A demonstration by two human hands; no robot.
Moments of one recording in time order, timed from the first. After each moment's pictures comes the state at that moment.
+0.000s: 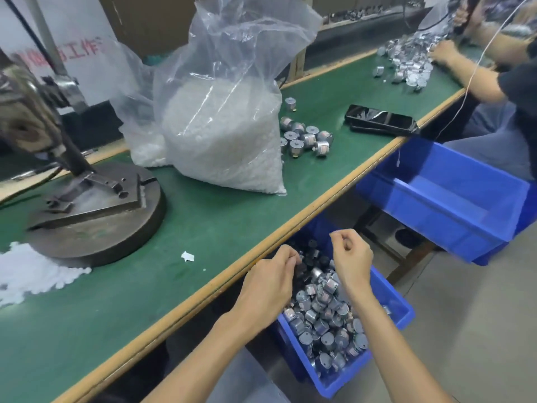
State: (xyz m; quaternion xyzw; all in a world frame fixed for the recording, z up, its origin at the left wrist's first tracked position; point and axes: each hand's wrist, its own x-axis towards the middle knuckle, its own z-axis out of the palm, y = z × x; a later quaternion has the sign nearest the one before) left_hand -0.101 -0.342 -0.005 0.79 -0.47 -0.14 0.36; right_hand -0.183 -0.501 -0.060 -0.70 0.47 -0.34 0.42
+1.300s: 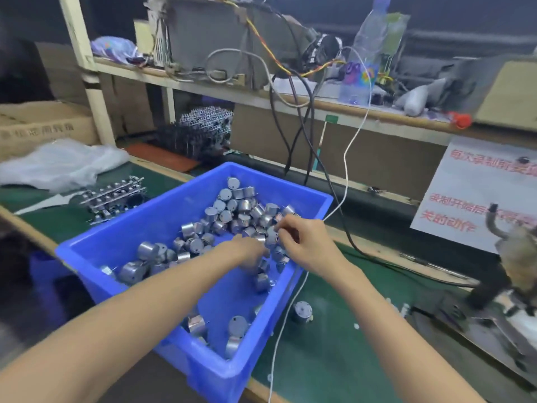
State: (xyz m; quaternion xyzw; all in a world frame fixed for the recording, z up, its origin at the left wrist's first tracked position) left_hand 0.092 0.137 0.104 0.98 -0.02 -0.19 -0.06; right_hand 0.105 -0.014 0.137 -0.83 -0.42 -0.09 0.36
